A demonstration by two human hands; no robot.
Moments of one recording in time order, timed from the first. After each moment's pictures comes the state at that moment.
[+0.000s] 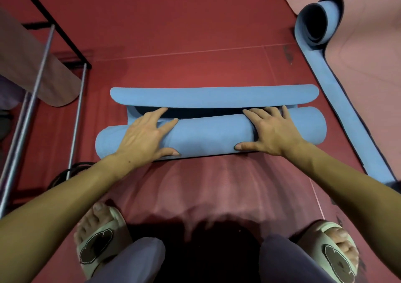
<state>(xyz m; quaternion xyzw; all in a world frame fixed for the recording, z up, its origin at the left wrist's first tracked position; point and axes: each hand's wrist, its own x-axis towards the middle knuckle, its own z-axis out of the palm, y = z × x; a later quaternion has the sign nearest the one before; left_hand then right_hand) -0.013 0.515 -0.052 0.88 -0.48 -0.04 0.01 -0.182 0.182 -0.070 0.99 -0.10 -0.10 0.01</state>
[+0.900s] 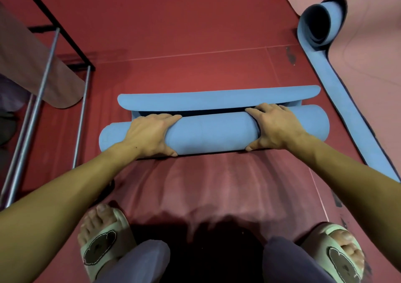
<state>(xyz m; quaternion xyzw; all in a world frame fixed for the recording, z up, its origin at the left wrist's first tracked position) 0.009 0.500 -0.049 0.89 -0.44 -0.13 -0.02 -0.161 0.183 -0.045 0.99 -0.10 -0.13 -0.01</state>
